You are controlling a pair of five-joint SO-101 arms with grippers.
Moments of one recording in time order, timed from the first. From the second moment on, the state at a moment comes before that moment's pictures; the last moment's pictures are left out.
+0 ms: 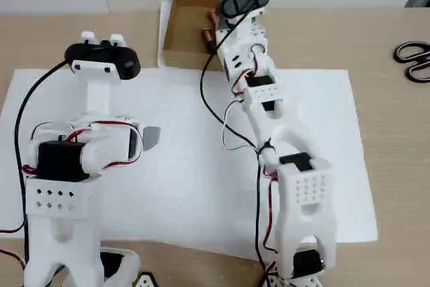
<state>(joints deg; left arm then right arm) 1.0 -37.6 17.6 91.1 3.9 -15.6 41.5 -14.9 -6.5 0.1</state>
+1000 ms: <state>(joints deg) 1.0 -37.9 17.6 91.1 3.8 -13.9 32.6 -20.7 14.8 0.3</state>
